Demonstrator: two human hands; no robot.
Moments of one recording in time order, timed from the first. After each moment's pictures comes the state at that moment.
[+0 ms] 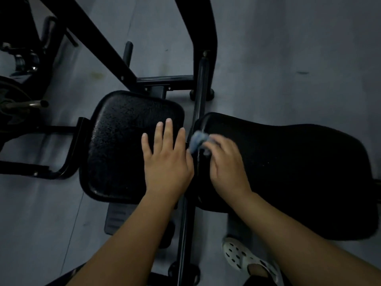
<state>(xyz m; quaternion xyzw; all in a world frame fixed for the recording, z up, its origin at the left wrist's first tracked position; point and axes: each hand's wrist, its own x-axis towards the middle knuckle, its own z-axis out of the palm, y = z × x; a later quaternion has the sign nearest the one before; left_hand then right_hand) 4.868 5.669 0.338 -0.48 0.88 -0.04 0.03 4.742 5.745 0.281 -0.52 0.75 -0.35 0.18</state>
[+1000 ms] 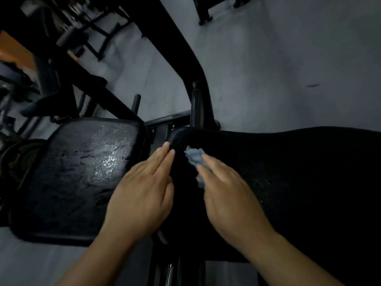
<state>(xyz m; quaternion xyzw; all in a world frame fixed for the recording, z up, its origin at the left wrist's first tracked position) 4.845 5.688 0.311 -0.34 0.93 -0.08 0.05 4.703 5.783 0.208 -0.56 0.72 -0.40 0.13</state>
